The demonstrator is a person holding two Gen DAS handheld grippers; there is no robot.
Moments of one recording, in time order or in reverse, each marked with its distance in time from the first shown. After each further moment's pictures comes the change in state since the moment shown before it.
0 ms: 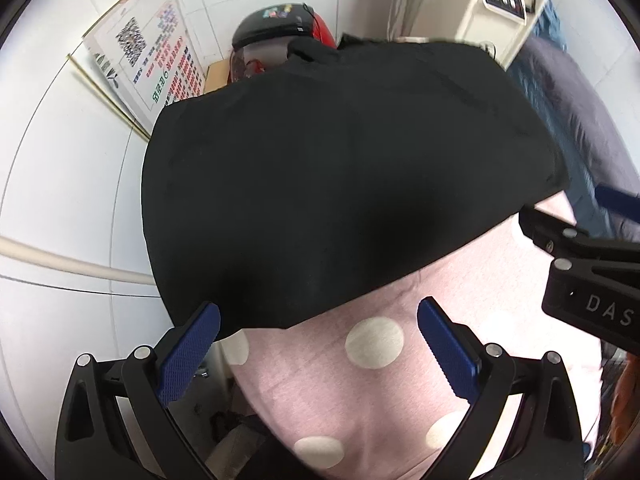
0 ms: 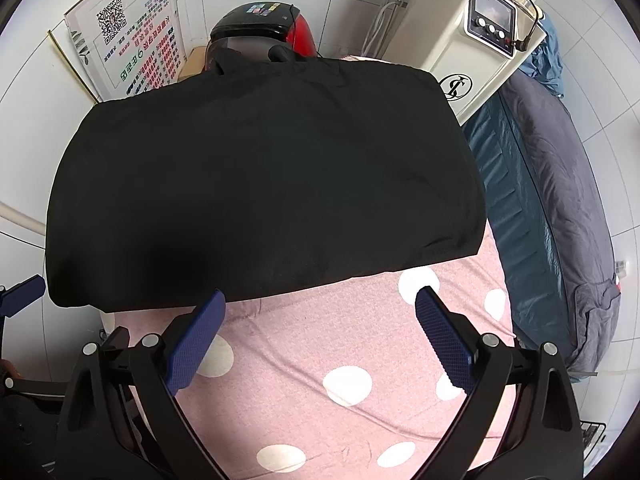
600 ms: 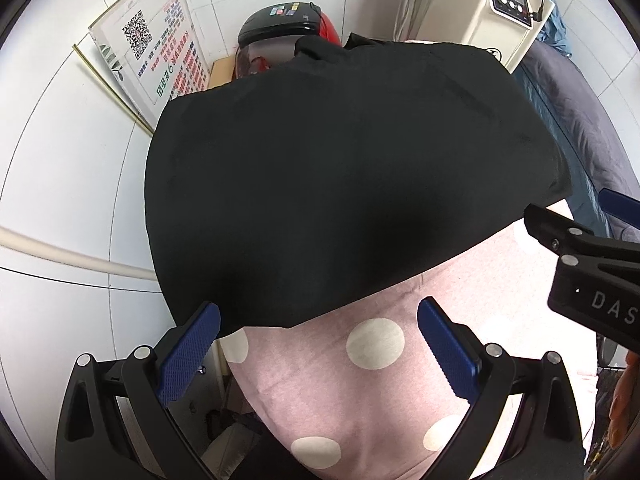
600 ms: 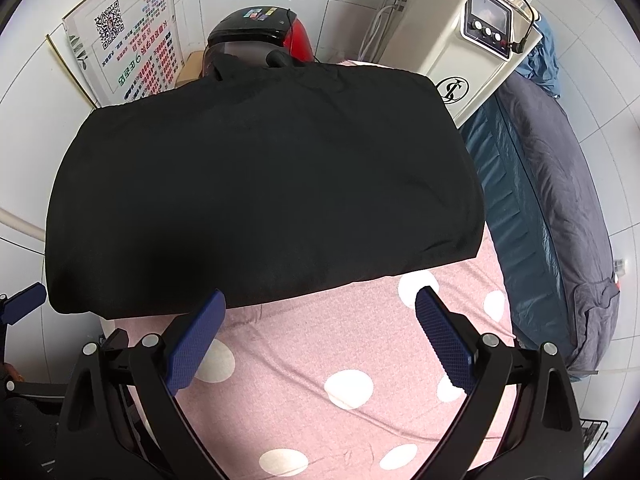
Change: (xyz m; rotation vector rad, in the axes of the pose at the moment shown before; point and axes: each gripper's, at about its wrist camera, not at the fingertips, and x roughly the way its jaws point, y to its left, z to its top) left arm 0.004 0.004 0.001 -0.009 0.026 0.015; right arm -0.001 0.002 0.000 0.004 -0.013 -0.007
